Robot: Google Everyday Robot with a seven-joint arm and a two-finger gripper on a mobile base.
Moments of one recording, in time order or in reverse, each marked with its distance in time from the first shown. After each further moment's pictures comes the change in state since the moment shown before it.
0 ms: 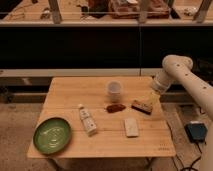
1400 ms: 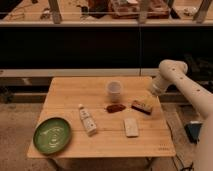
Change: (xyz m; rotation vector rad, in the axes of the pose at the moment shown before) arm 0.002 -0.003 0.041 -0.021 0.004 -0.003
